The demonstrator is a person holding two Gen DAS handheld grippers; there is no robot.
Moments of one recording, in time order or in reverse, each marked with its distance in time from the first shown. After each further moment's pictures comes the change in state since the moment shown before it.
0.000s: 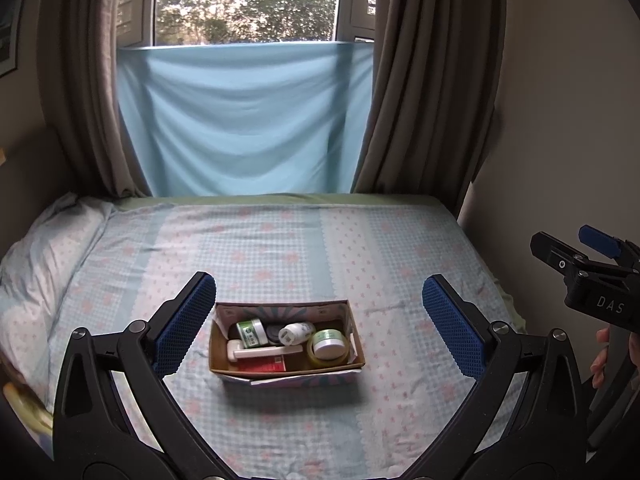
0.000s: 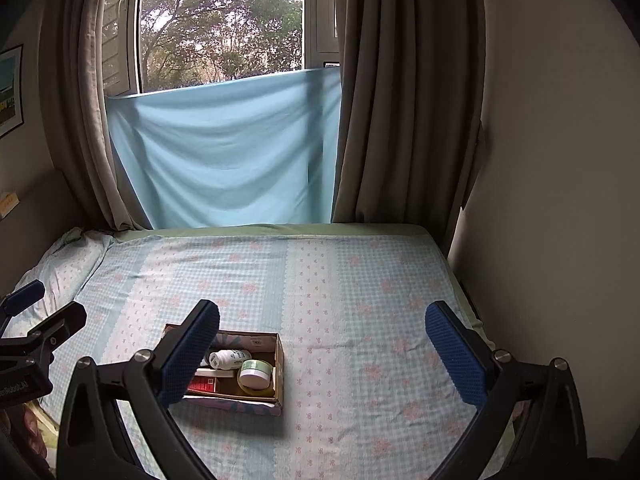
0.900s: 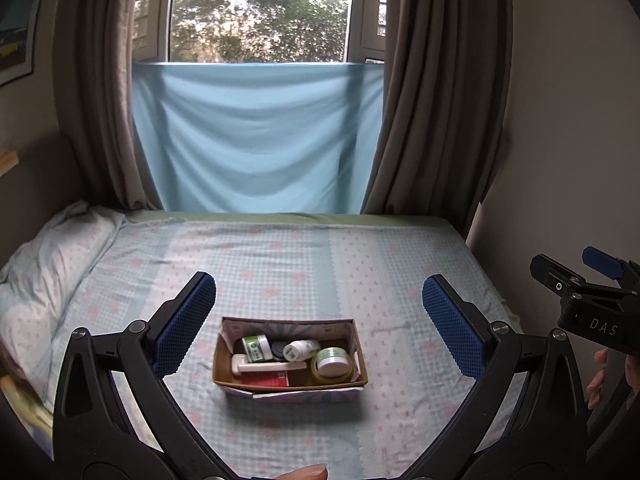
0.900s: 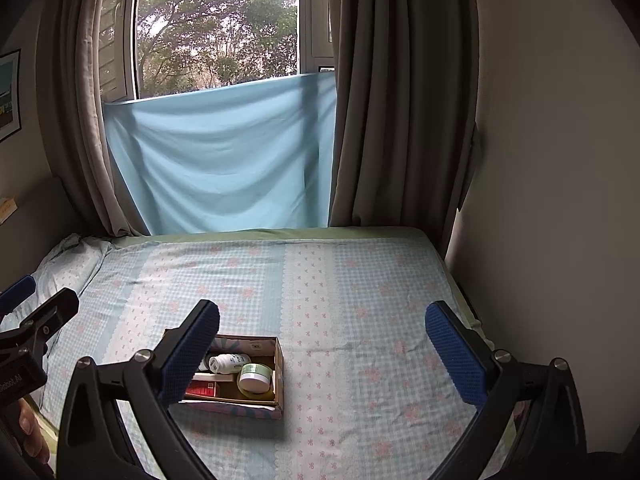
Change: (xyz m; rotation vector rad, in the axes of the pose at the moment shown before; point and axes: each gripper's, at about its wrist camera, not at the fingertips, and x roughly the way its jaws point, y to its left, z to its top) left arm -0.010 -0.004 0.002 -0.025 -0.081 0.039; right arm -0.003 -0.003 -0.002 0.019 -0.014 -0.012
